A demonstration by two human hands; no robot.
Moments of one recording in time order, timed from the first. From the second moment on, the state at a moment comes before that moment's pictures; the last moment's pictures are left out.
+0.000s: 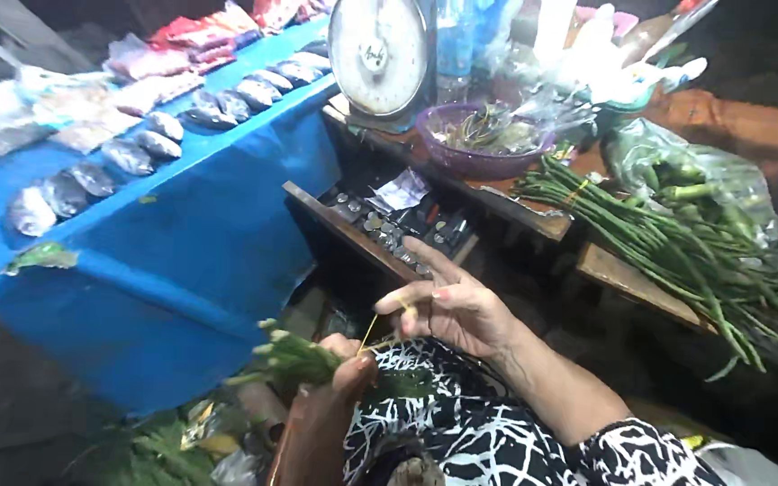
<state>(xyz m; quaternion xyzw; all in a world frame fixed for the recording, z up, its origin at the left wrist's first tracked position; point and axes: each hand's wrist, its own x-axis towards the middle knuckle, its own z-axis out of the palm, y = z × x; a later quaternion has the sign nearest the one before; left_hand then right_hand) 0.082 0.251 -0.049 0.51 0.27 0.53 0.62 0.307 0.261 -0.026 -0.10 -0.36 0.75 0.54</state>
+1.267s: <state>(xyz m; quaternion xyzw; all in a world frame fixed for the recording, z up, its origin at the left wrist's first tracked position) 0.105 0.241 -0.061 0.83 0.49 0.15 0.22 0.305 0.217 -0.002 -0.17 -0.81 0.44 0.35</state>
